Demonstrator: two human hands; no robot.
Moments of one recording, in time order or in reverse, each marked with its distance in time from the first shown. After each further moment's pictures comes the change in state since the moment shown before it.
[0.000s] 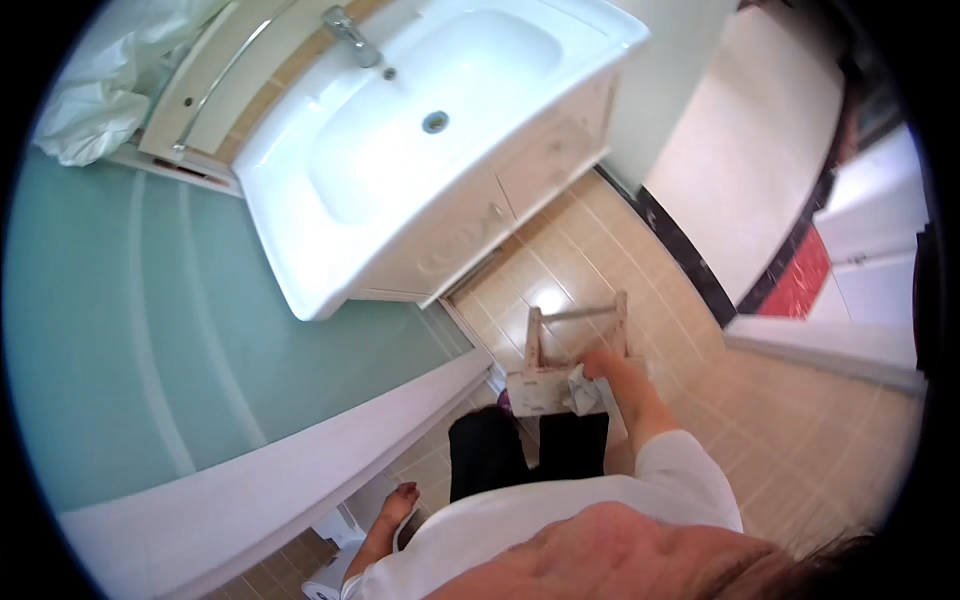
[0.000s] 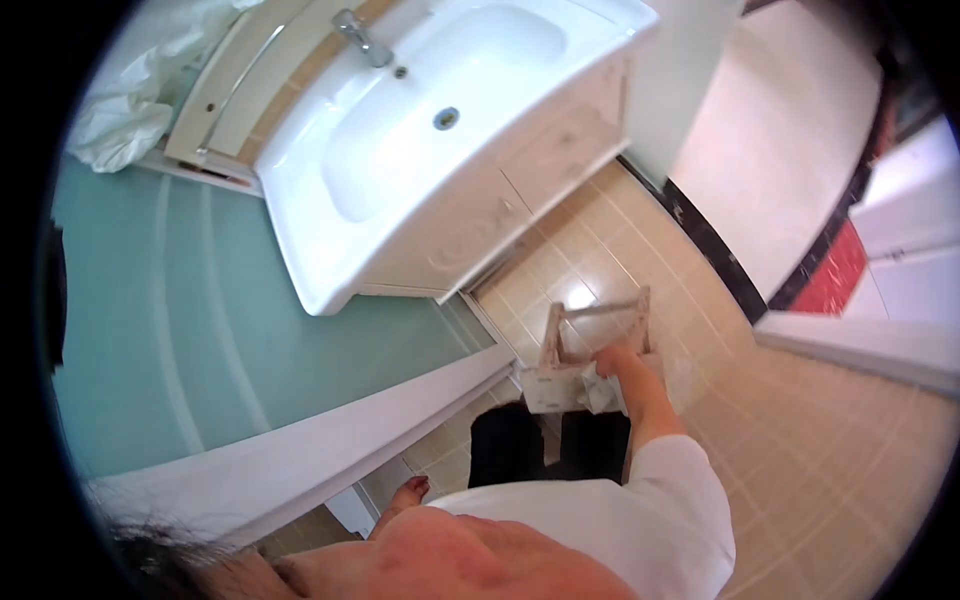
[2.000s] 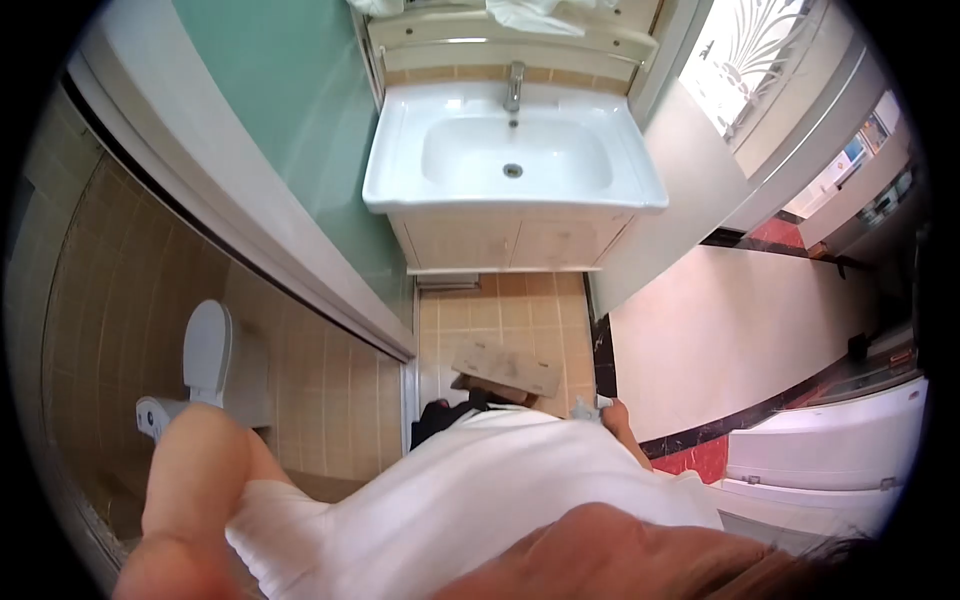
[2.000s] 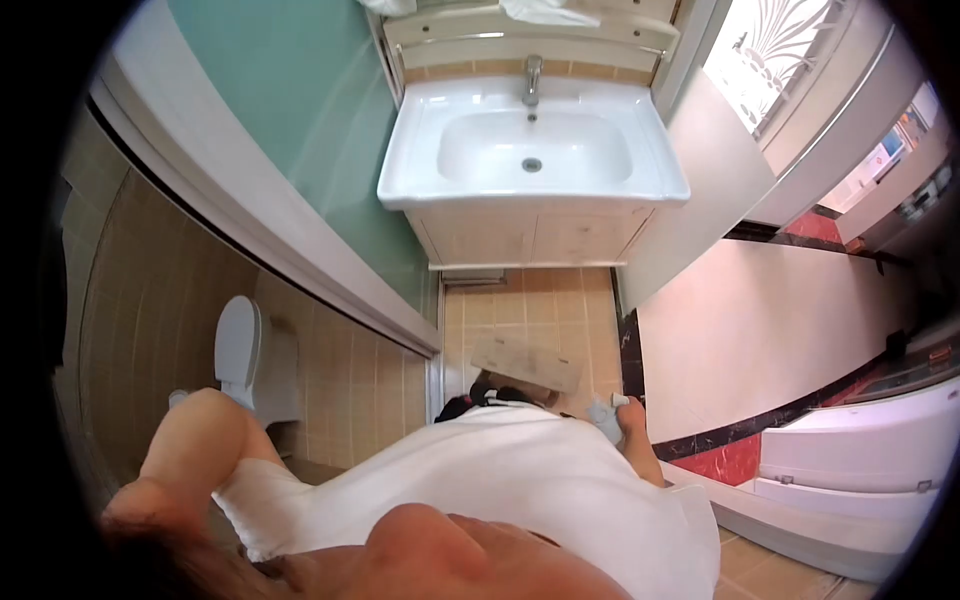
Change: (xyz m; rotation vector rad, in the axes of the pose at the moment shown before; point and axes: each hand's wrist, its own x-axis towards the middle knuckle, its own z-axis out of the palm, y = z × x) left_hand -0.494 0.346 -0.056 0.618 1.769 1.953; right_hand -0.242 0.180 -0.100 0.239 0.739 0.150
